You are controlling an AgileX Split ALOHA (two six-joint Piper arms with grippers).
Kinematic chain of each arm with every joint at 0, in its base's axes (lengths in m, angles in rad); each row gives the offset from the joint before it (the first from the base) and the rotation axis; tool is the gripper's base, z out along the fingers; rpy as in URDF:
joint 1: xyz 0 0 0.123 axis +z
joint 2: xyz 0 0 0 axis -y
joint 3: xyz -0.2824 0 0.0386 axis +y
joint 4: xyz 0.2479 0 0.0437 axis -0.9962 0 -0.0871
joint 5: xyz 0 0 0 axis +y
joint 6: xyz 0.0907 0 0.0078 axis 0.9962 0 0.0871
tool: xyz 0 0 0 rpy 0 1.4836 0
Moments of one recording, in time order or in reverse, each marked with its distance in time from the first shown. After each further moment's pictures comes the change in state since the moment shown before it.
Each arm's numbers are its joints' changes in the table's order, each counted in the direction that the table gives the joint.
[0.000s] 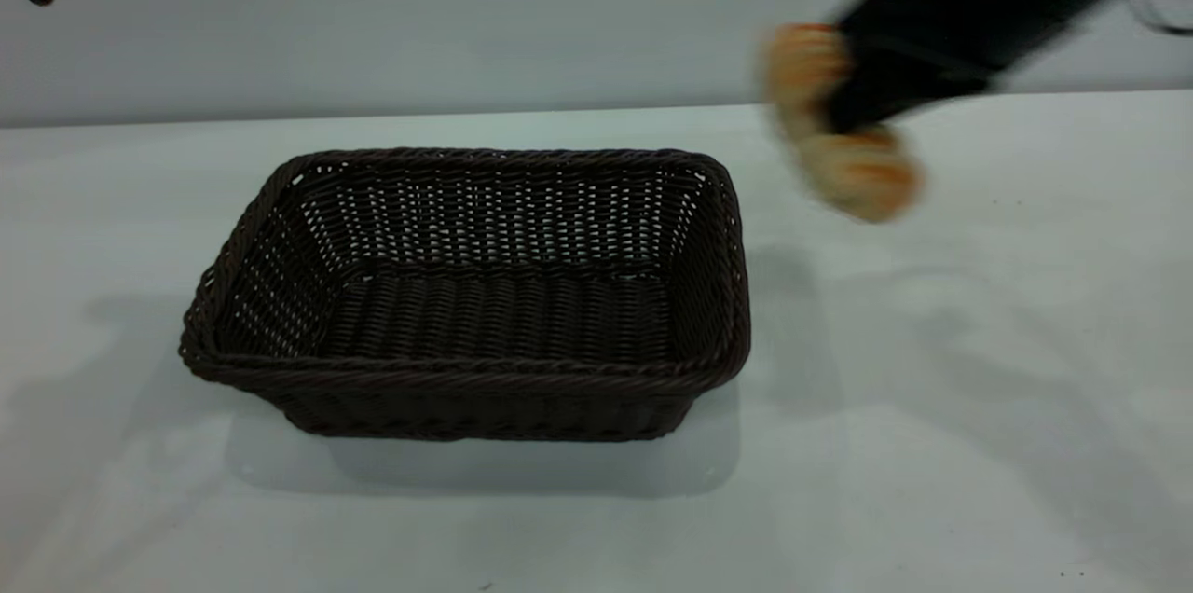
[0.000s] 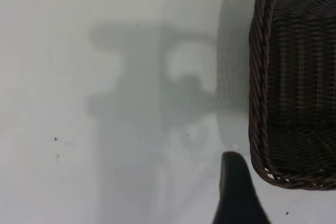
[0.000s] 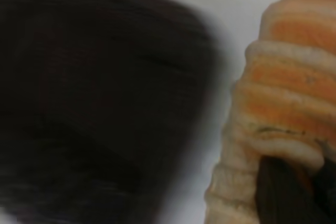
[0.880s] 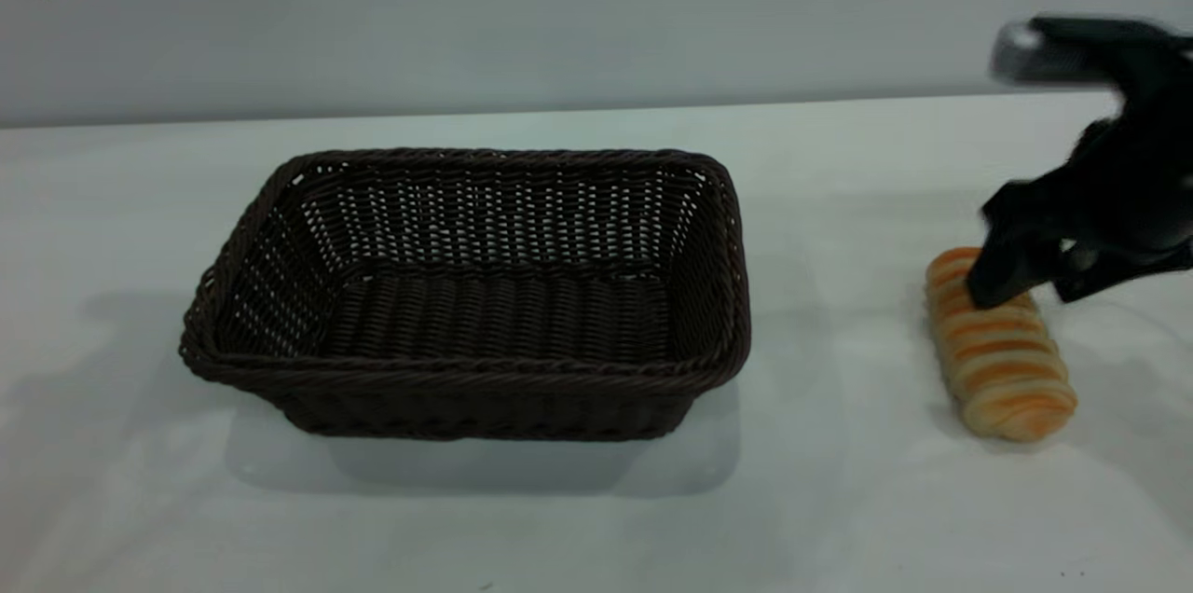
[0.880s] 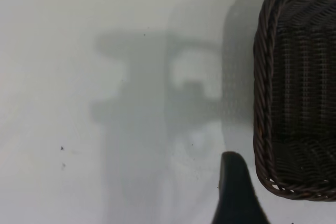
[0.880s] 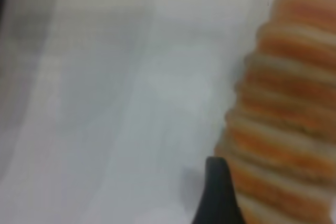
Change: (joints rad) left arm 0.000 -0.001 0.000 -0.014 -0.026 -0.004; right arm -0.214 -0.151 0.196 0.020 -0.204 -0.021
